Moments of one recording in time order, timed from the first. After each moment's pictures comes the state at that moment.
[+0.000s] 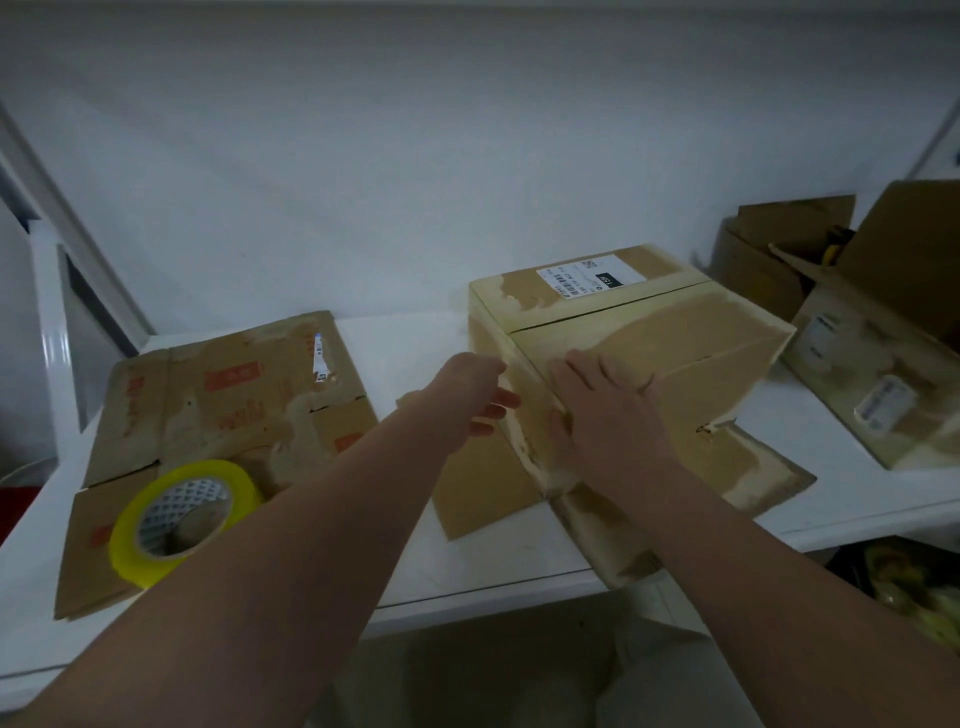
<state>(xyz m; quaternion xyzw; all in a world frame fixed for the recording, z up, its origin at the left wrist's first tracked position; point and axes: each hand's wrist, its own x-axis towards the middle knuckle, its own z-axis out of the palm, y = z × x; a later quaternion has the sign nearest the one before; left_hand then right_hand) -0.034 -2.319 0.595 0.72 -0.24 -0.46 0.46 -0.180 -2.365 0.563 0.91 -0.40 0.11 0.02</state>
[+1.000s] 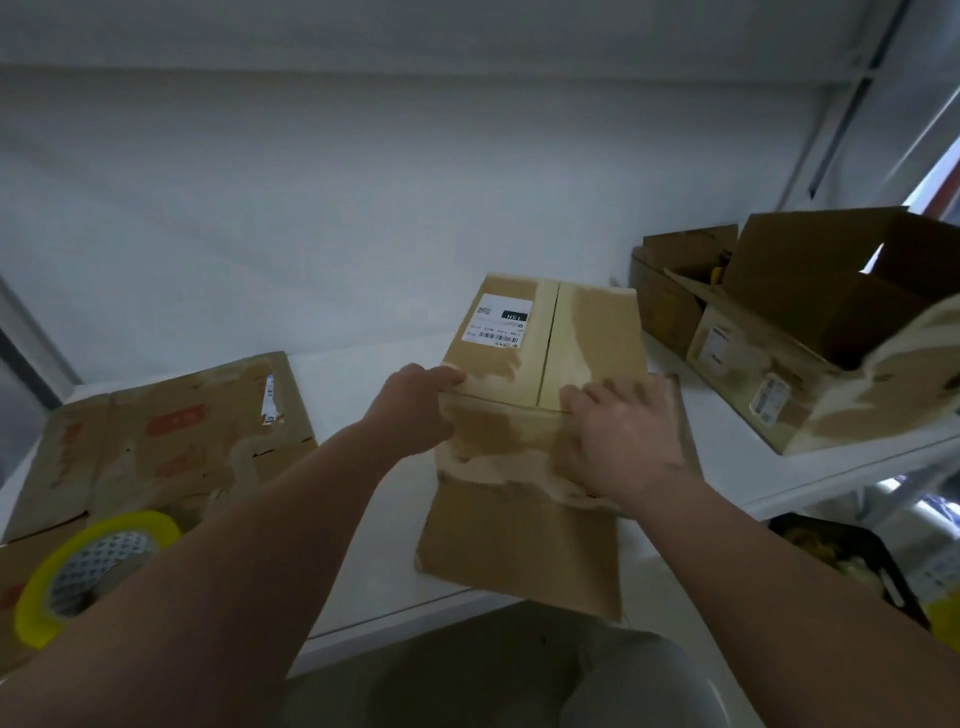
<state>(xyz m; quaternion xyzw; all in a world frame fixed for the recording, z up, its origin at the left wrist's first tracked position) -0.031 -2.317 0.591 0.76 -0.61 -0.13 0.18 -0.250 -2.366 0.587 0.87 -0.47 0.04 0.14</state>
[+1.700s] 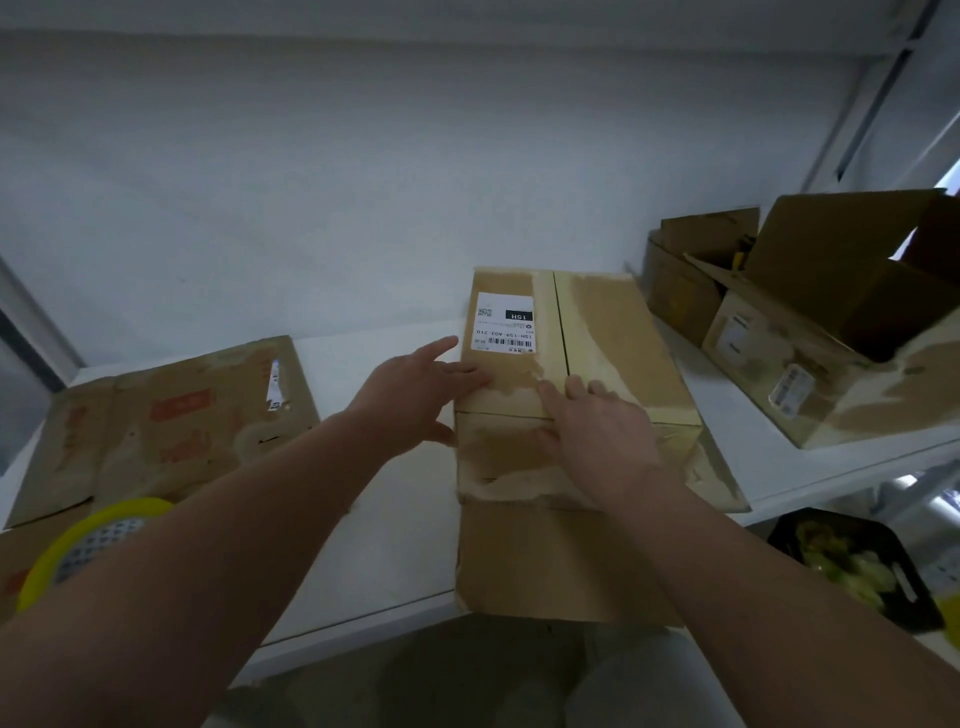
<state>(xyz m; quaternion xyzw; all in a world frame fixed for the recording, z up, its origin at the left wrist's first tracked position) -0.013 -2.320 0.588 0.67 -0.74 0.05 -0.02 -0.219 -2.360 0.575 0.89 -0.45 0.08 0.08</state>
